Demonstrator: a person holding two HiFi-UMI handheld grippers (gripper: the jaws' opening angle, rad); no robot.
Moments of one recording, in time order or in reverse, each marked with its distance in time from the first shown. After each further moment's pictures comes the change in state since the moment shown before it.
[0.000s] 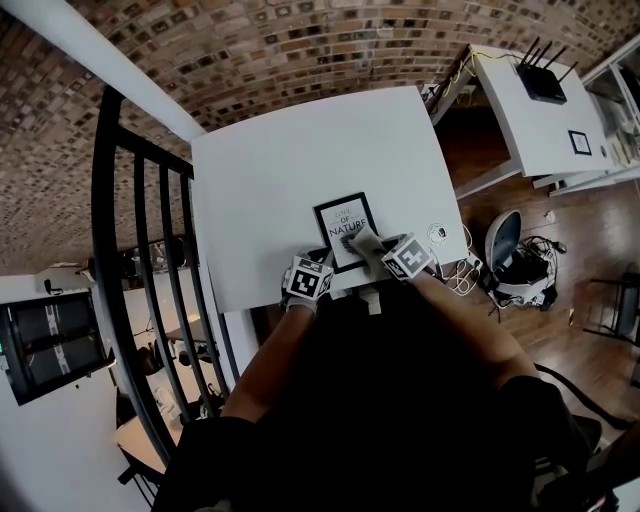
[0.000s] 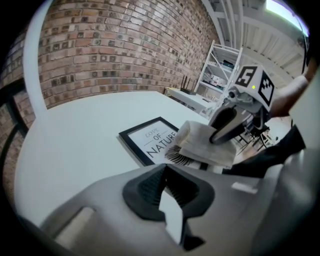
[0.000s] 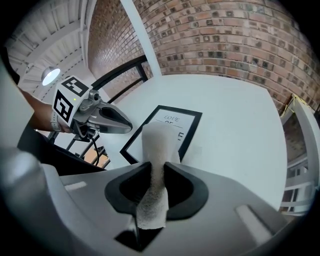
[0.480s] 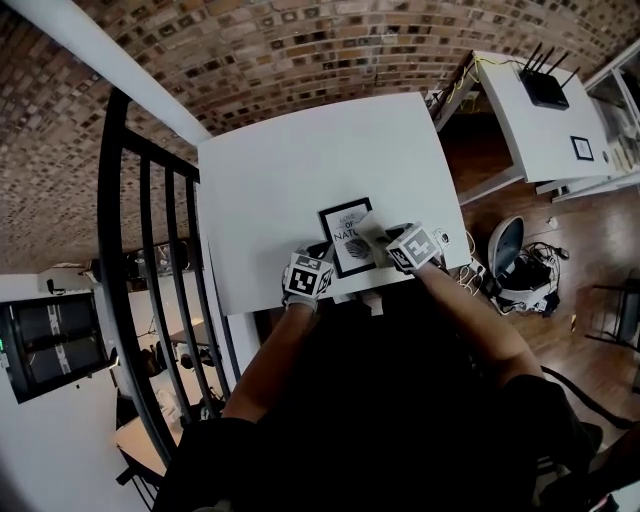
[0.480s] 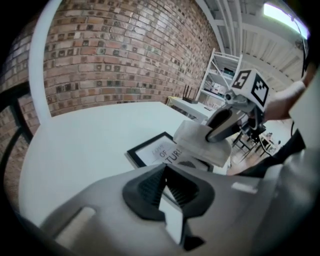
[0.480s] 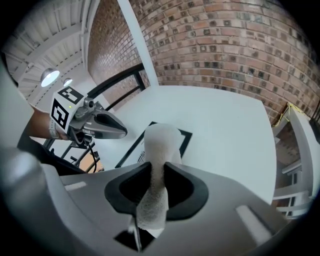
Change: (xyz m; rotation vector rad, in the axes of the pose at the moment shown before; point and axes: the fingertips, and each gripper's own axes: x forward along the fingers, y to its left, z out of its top) left arm -0.015 0.012 0.037 -0.011 -0.096 0.016; right arm -0.025 -0.021 0.044 0.002 -0.074 -0.032
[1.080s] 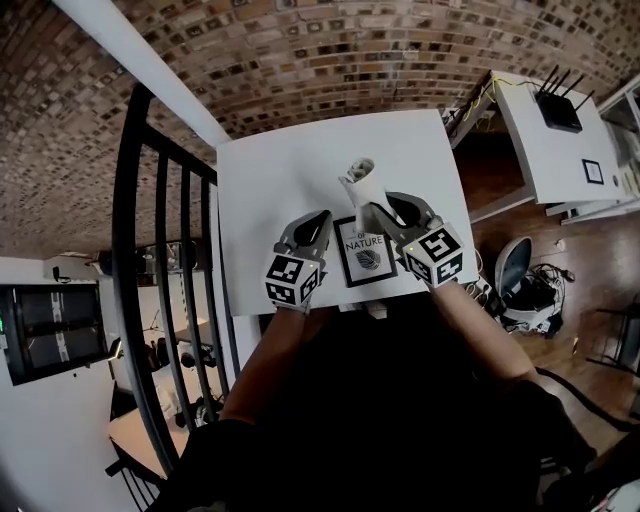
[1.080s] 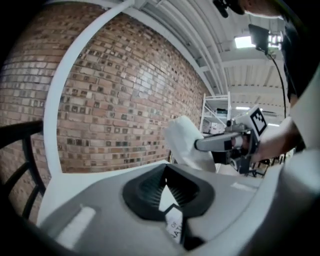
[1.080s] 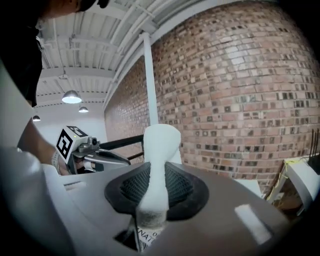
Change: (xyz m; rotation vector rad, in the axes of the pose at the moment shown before) left arm -0.129 0.008 0.170 0.067 -0.578 0.042; right arm -0.154 0.047 0.194 -0.157 -0.797 -0.045
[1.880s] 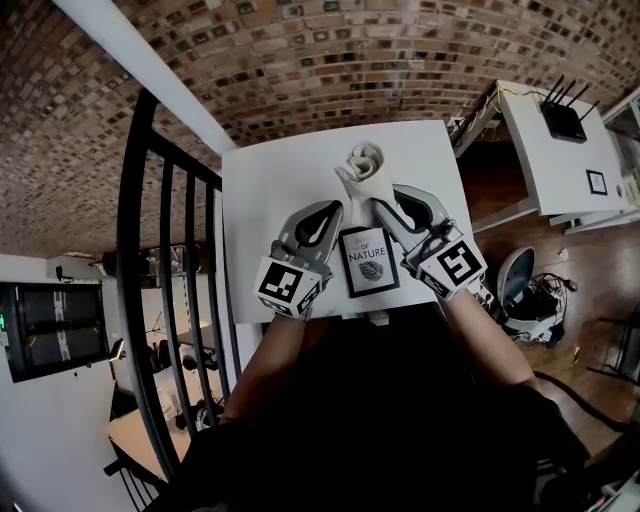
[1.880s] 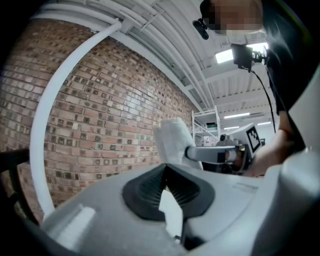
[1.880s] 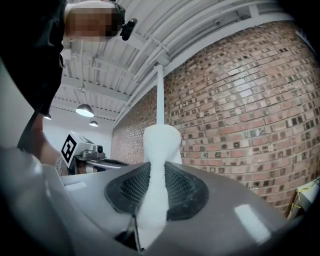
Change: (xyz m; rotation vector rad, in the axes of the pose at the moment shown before) left arm -0.007 -0.029 0.113 0.124 -0.247 -0.084; right arm -0.023 0.012 0.107 -0.117 -0.339 0.065
